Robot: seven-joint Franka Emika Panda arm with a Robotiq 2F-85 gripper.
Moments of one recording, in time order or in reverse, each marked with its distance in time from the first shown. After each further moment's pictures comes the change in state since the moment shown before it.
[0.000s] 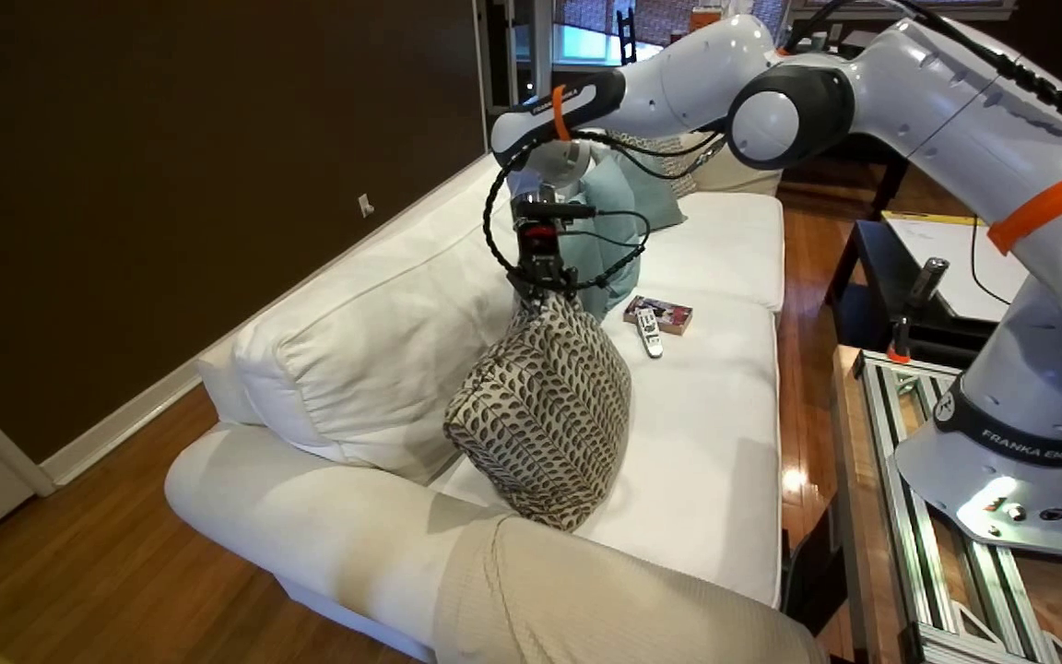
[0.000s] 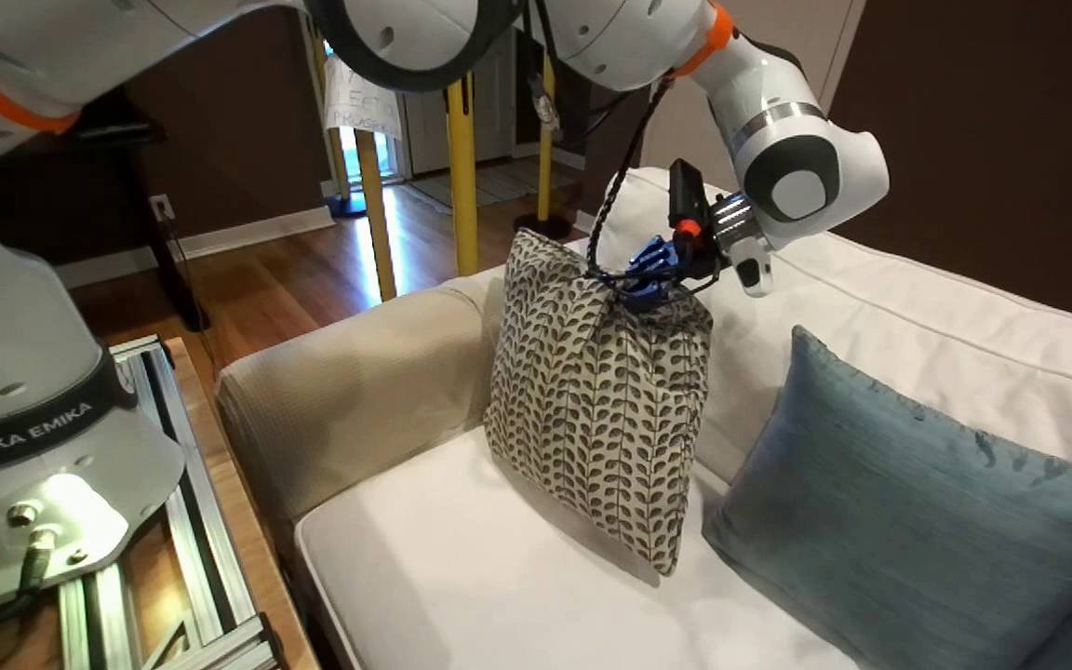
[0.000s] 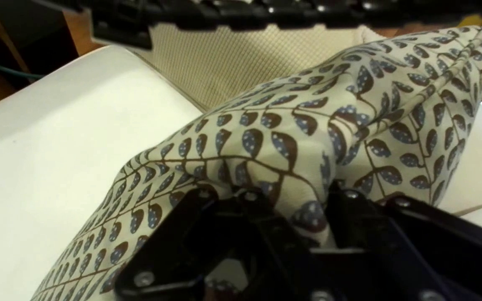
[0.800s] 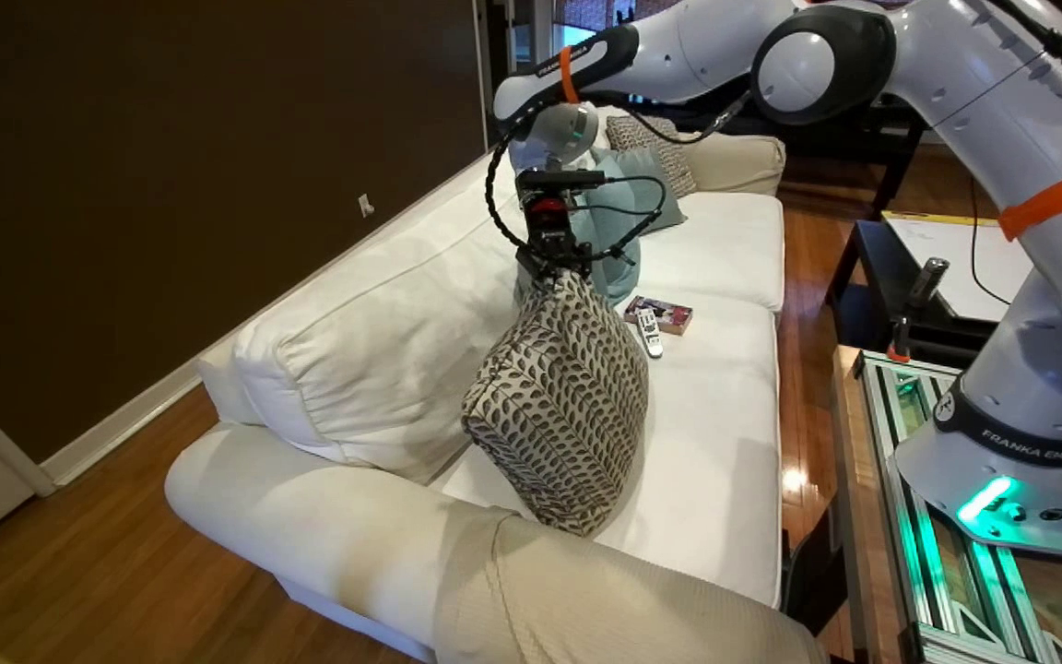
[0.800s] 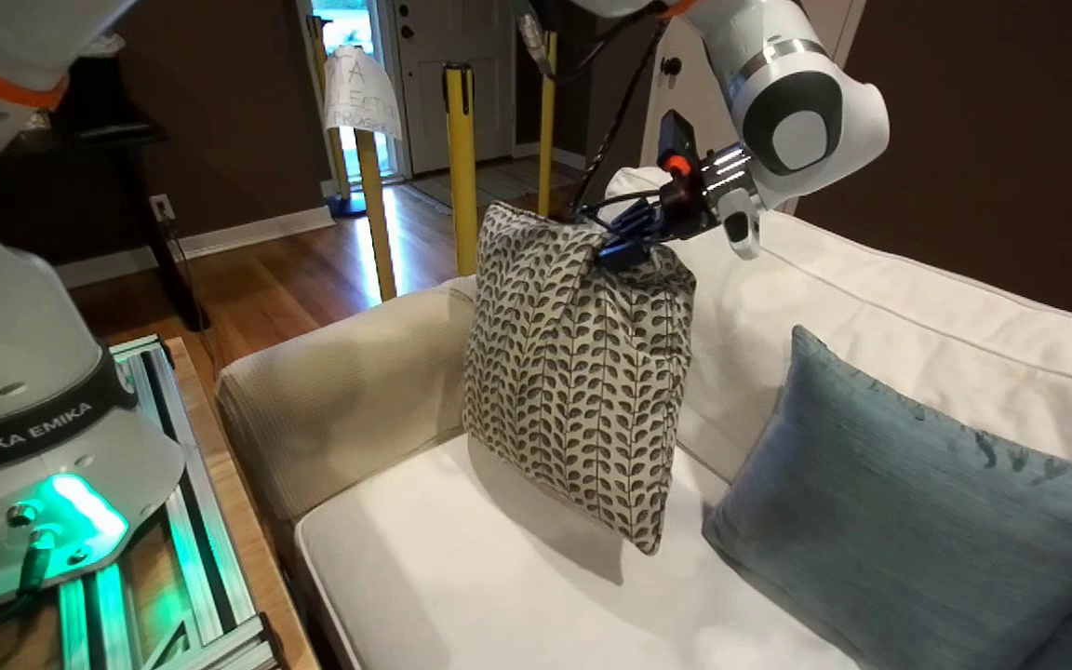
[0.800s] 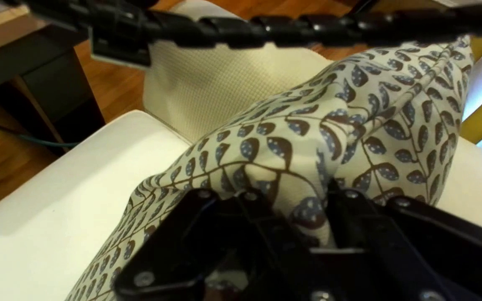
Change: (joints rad) arm 0.003 -0.172 0.002 -0.175 0.005 -0.086 0.084
